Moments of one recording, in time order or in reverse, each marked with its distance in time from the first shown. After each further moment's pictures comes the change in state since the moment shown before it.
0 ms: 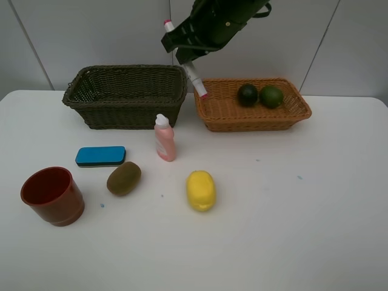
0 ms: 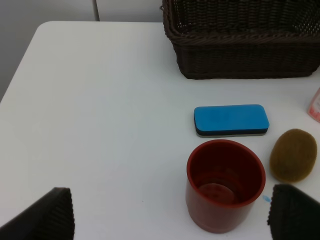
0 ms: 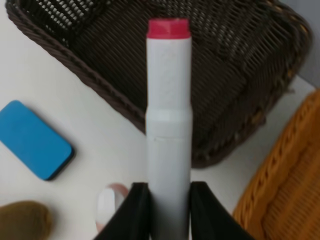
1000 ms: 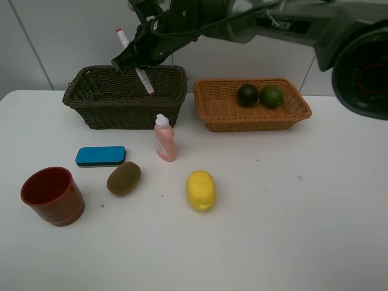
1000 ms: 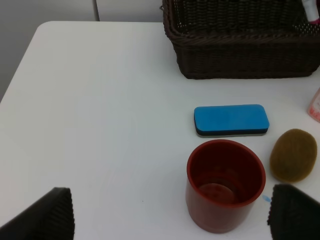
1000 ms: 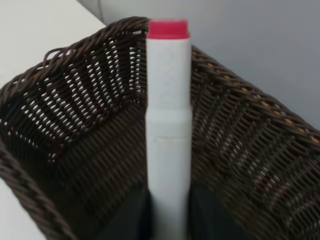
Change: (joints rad) left arm 0.000 0.000 0.000 0.000 0.000 0.000; right arm 0.076 0.457 -0.432 -0.026 -0.241 -0.024
